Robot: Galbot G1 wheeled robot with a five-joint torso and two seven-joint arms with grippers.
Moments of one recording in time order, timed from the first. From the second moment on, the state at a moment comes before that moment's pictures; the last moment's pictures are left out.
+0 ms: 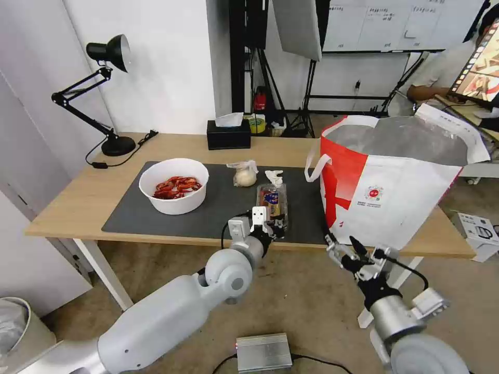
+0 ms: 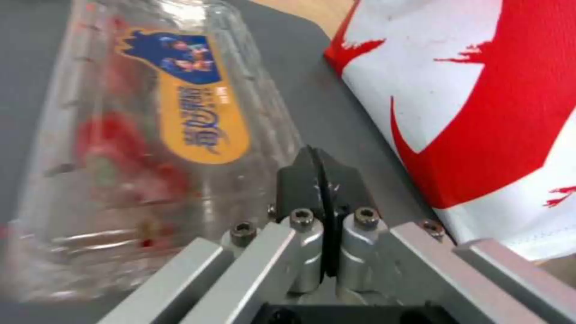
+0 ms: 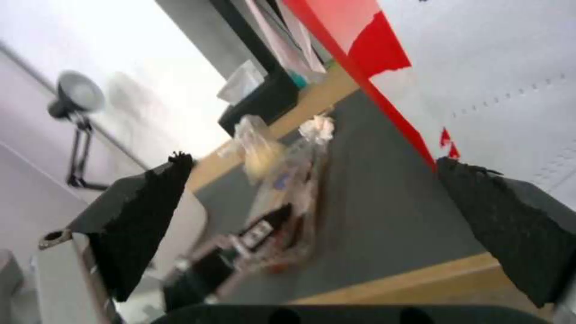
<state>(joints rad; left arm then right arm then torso) 0.58 -1.14 0.47 -1.82 -1.16 0.19 -0.58 -1.59 1.28 0.58 2.31 1.01 -0.22 0.13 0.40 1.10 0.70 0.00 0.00</state>
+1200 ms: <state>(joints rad) 0.58 -1.14 0.45 -1.81 -1.19 0.17 -0.62 -1.33 1.24 0.54 2.17 1.39 -0.30 0.34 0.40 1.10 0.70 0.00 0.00</state>
